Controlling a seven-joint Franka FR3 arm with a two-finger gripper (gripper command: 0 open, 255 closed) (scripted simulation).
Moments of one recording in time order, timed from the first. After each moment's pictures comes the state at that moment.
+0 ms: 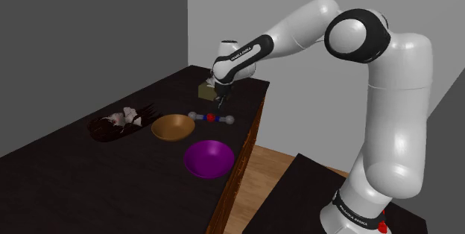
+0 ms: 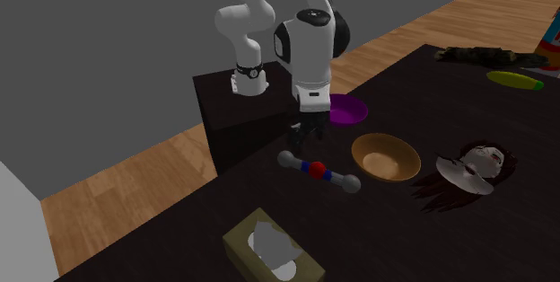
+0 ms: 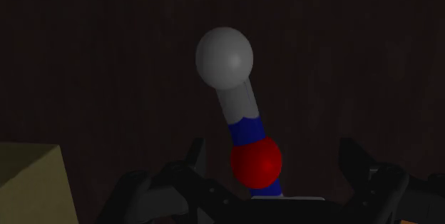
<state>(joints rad) 0.03 0.34 -0.10 -1.93 0.06 2.33 -0.49</state>
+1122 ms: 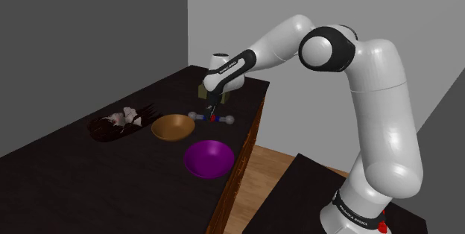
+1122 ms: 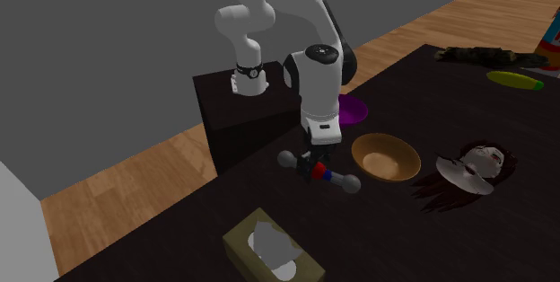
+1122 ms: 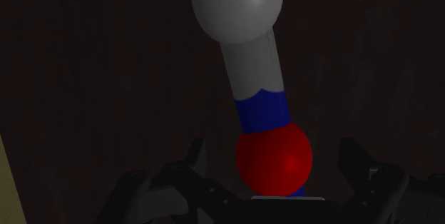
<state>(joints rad) 0.01 0.54 -0.07 -1.80 0.09 2.41 -0.55</state>
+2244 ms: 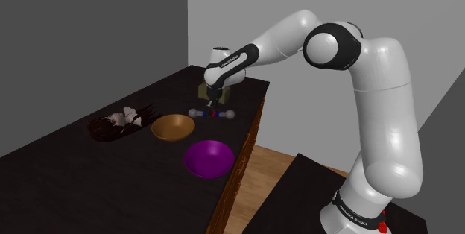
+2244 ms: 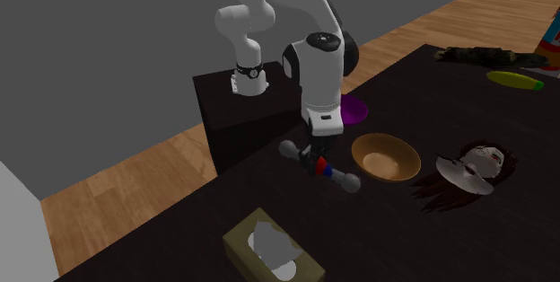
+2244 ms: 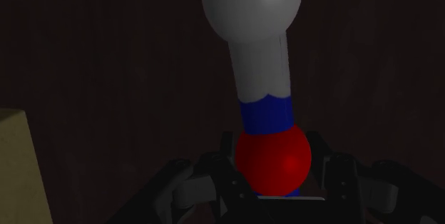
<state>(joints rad) 0.01 0.50 -0.08 -1.78 0.09 2.36 -0.55</state>
